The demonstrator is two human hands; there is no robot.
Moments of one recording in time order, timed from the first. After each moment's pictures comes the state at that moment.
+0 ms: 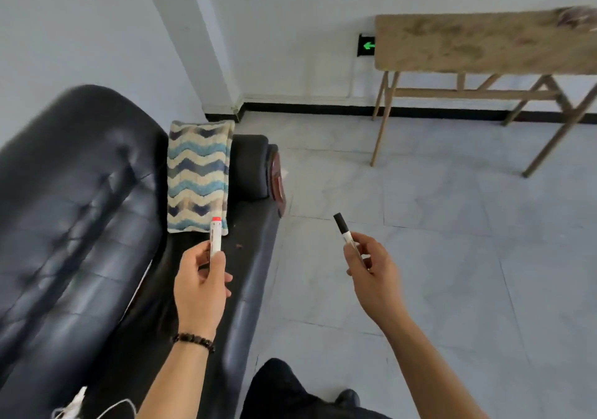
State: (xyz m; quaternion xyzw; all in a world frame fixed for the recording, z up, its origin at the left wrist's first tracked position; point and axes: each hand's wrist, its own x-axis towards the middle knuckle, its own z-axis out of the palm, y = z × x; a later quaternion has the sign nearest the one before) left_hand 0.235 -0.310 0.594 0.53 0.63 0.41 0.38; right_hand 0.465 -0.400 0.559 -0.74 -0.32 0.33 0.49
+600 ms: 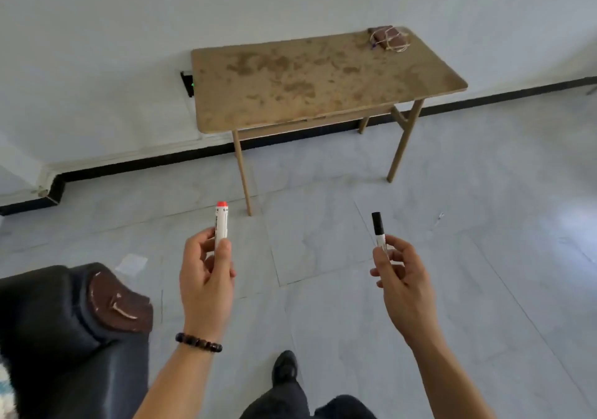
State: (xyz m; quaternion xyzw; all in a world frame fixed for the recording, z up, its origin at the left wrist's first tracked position) left_hand 0.775 -0.096 0.577 0.64 0.41 0.37 0.53; right_hand 0.932 -0.302 0.578 -0.80 -0.09 0.16 0.58
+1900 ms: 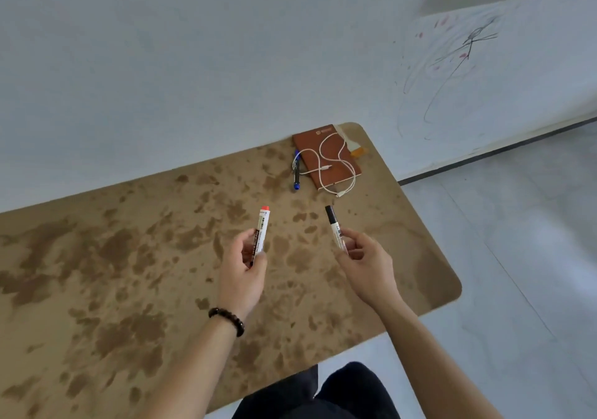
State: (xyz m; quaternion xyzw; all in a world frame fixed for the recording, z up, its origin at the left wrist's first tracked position) left_hand 1.762 0.200 0.507 0.69 0.43 0.16 0.56; right_hand 1.893 0.031 0.524 -0.86 -0.11 0.22 0.44
